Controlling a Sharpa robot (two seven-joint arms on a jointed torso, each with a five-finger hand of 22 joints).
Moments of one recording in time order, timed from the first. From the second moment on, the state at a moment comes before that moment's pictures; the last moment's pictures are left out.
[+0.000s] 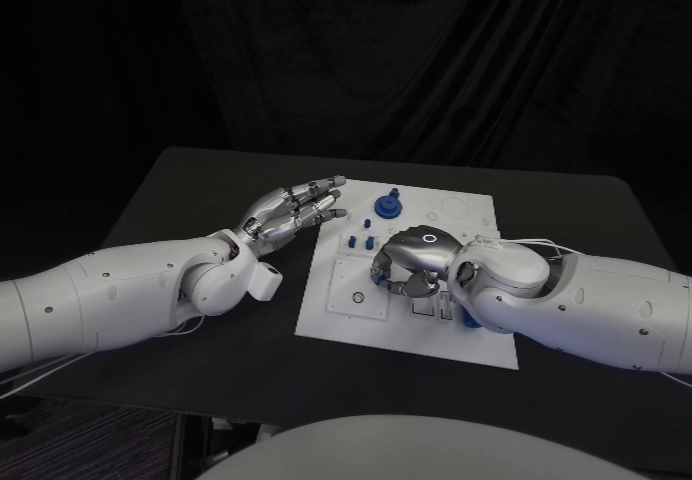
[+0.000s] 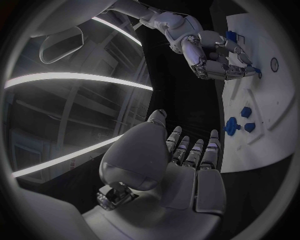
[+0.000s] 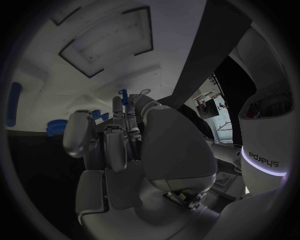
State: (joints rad) left arm 1.14 -0.85 -0.21 1.43 -0.18 0.05 0.68; left_hand 1.48 0.19 -0.14 0.25 0.51 0.39 0.08 0.04 0.05 0.09 0.10 0.15 0.03 0.09 0.21 0.03 0.02 0.15 0.17 0.29 0.06 0.37; right arm 1.20 -0.67 -0.25 1.55 -1.70 -0.30 -0.04; right_hand 1.46 -0.11 0.36 0.08 0.47 1.02 0.12 0.18 0.34 1.06 0.06 0.38 0.24 1.47 -0.01 1.50 1.31 0.07 1.40 0.09 1.23 1.31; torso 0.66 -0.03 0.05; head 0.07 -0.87
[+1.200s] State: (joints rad) left arm 1.14 -0.84 -0.21 1.43 -0.18 0.06 0.68; left_hand 1.48 0.19 -0.14 0.25 0.51 0.40 0.09 0.04 0.05 0.10 0.09 0.15 0.03 0.09 0.21 0.03 0.02 0.15 0.17 0.29 0.06 0.36; right arm 1.20 -0.65 -0.25 1.54 -1.71 -0.31 -0.05; right_hand 1.46 -0.10 0.36 0.08 0.47 1.02 0.12 0.18 0.34 1.06 0.07 0.37 0.24 1.47 -0.01 1.50 1.31 0.07 1.40 0.09 1.23 1.31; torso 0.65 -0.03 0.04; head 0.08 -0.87
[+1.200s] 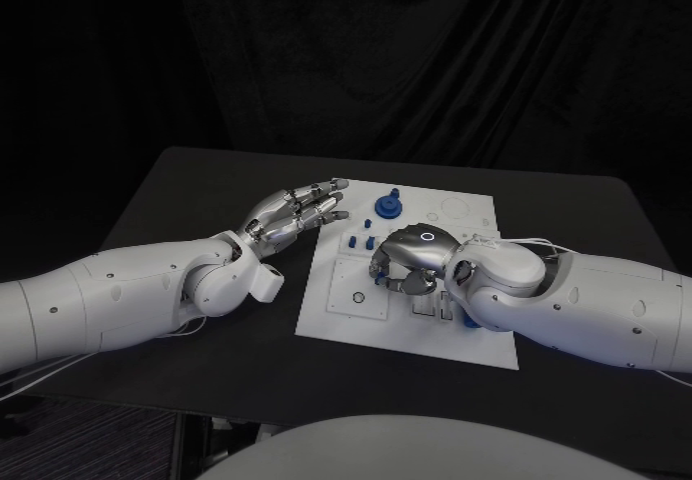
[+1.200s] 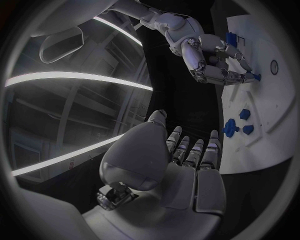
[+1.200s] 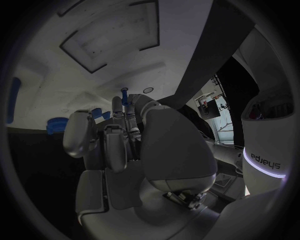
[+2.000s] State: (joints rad) left arm 1.13 -0.84 -0.21 1.43 -0.18 0.06 0.68; left_hand 1.48 0.19 -0.14 0.24 0.51 0.40 0.09 0.04 0.05 0.10 0.09 0.15 0.03 0.09 0.21 0.03 0.02 0.15 0.17 0.29 0.06 0.36; right arm 1.20 -0.66 -0.25 1.54 -1.71 -0.29 -0.06; right_hand 1.46 -0.10 0.35 0.07 0.47 1.01 0.13 0.16 0.34 1.06 0.07 0.36 0.23 1.47 -0.01 1.49 1.31 0.07 1.39 0.10 1.23 1.31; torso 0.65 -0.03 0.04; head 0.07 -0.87
